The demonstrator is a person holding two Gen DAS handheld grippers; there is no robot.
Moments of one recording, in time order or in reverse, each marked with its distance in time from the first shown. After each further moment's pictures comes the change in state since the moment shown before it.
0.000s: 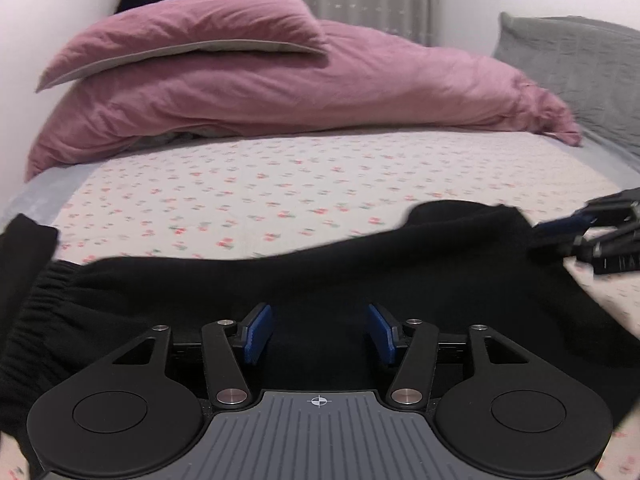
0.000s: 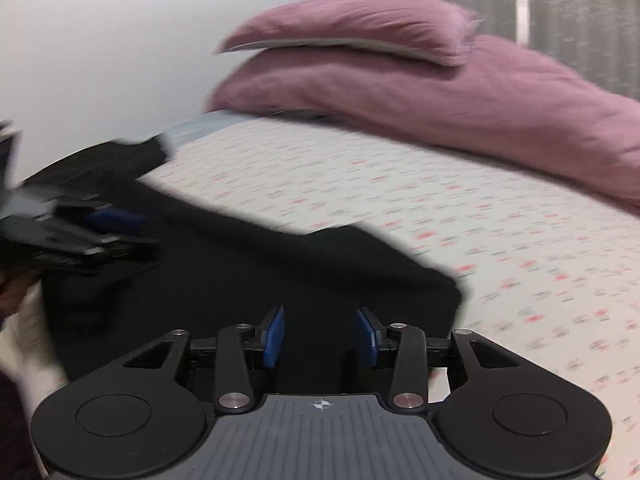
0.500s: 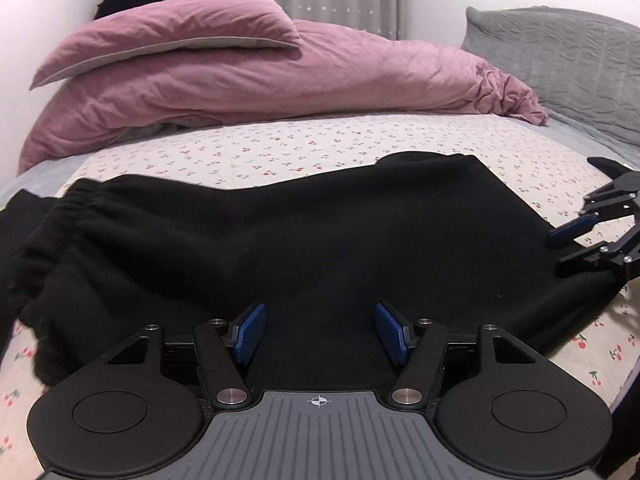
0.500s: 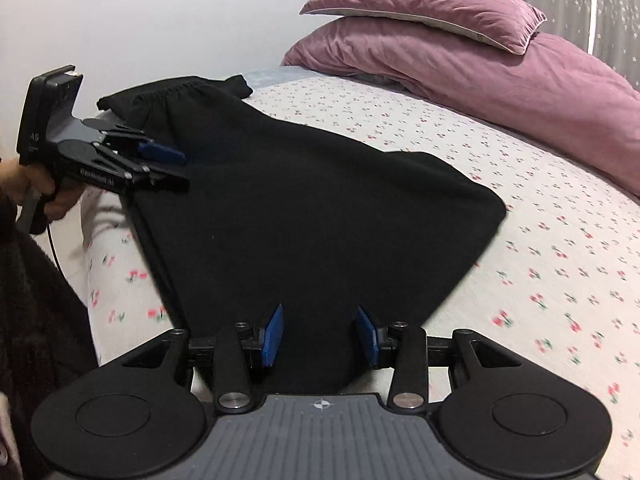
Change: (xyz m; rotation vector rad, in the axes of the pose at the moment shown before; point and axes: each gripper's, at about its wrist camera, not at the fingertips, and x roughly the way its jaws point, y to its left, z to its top) left arm -0.038 0.007 -0.061 0.041 -0.020 -0.041; right arm -0.044 -0.001 -0.055 -0.108 0.072 0.079
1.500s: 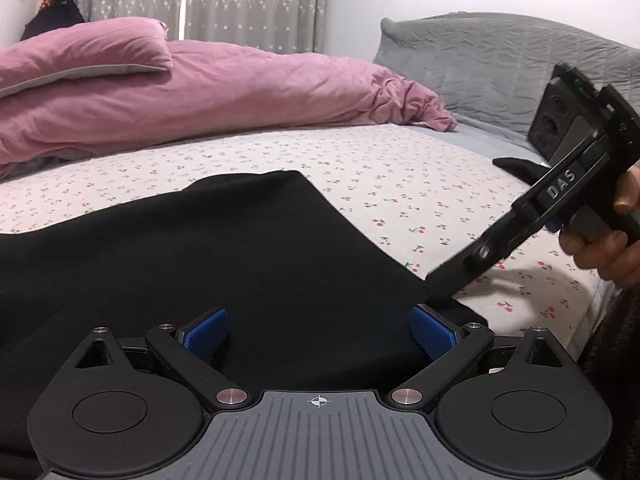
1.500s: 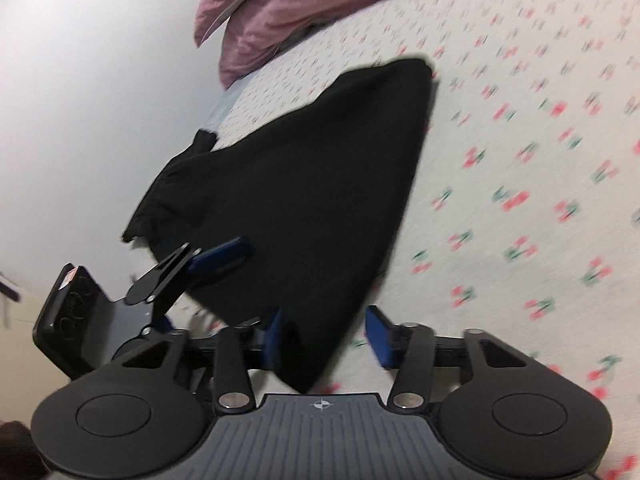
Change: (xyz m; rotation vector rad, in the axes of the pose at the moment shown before) left arm 0.031 -0.142 0.011 0.071 -0.071 -0.232; right arm 0.002 -0.059 -0.021 0.705 0.124 0.343
